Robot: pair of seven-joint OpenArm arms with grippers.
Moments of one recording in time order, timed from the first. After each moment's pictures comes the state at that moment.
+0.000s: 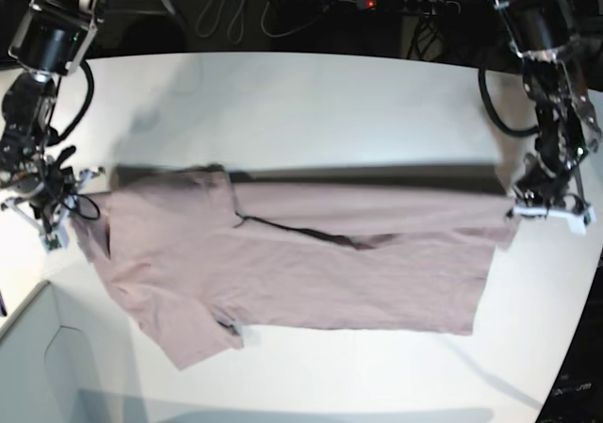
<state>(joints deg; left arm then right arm) -1.0 -12.8 -25.6 74.9 -29.9 0.1 35.0 4.8 13.4 28.4 77.1 -13.9 40.1 -37.0</state>
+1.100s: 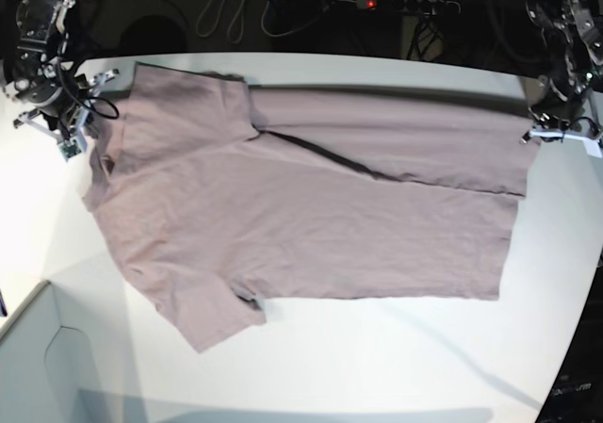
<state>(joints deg) 13.6 -12.0 -32.6 81.8 -30.4 -0.1 35.1 -15.5 10.6 28.7 87.9 -13.3 40.2 -36.6</state>
